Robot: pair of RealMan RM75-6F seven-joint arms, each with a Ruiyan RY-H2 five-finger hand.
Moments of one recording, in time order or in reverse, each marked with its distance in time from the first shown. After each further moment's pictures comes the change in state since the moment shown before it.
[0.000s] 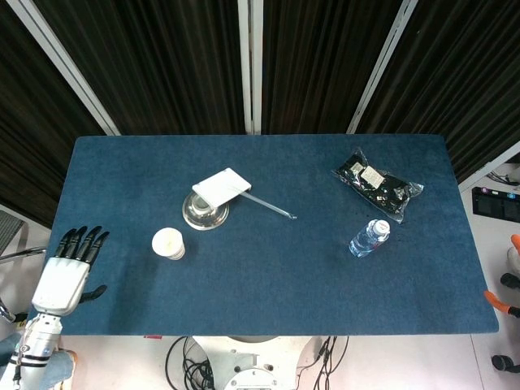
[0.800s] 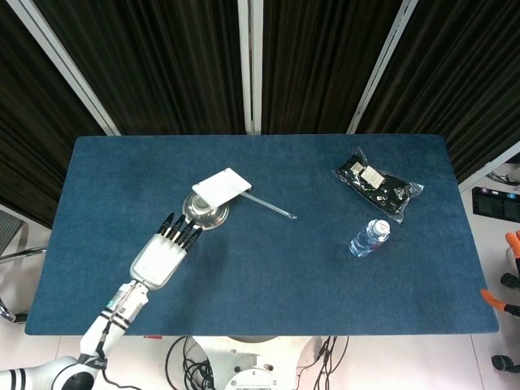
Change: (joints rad) left arm -0.344 -0.162 -0.115 -0.214 -0.359 -0.349 0.747; right arm 0.015 0.014 0.002 -0.030 0.014 -0.035 -0.018
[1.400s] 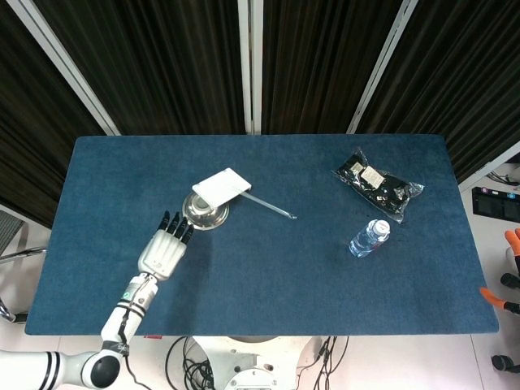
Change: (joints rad) left arm -0.148 -0.126 0.065 0.071 -0.319 0.138 0.341; right arm 0.010 0.001 0.003 0.002 0.004 -0.013 0.006
